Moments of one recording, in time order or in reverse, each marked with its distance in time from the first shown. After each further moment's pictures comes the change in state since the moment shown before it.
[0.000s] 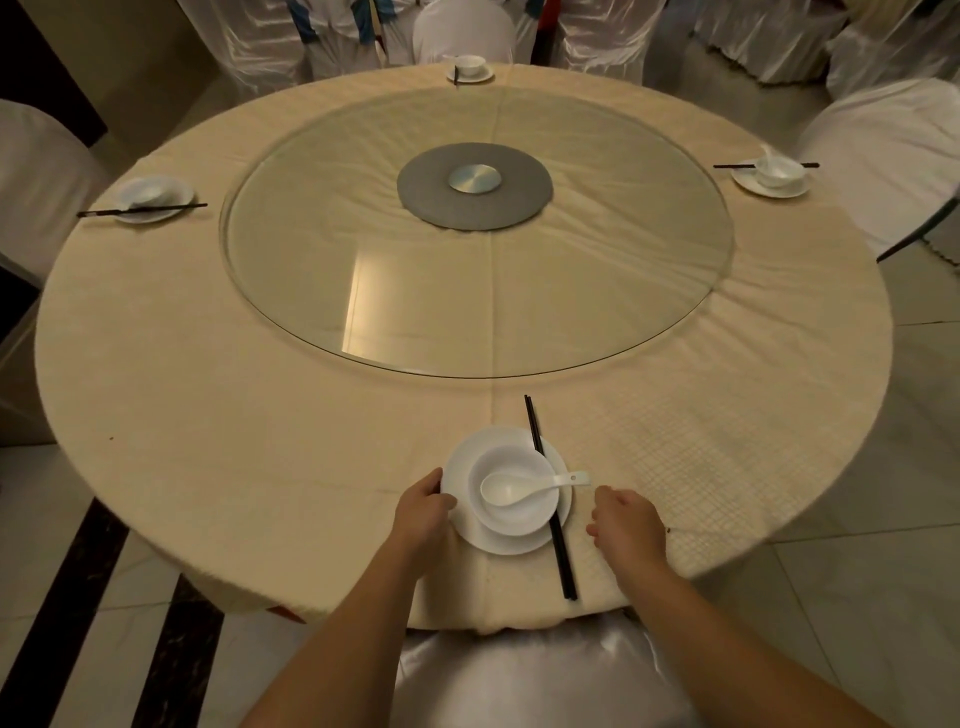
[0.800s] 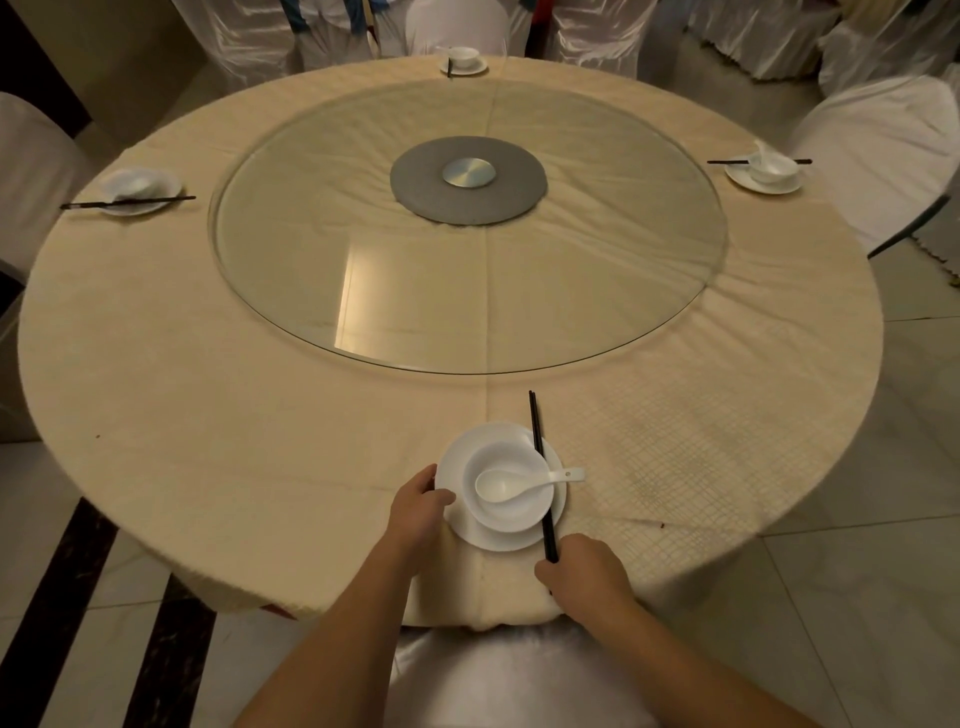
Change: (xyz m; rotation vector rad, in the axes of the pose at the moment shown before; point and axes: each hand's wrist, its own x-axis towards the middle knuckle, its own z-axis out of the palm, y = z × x) left_hand 0.007 -0.006 0.000 0.009 0.005 -0.012; right_hand -0.038 0.019 0.018 -0.745 -0.303 -0.199
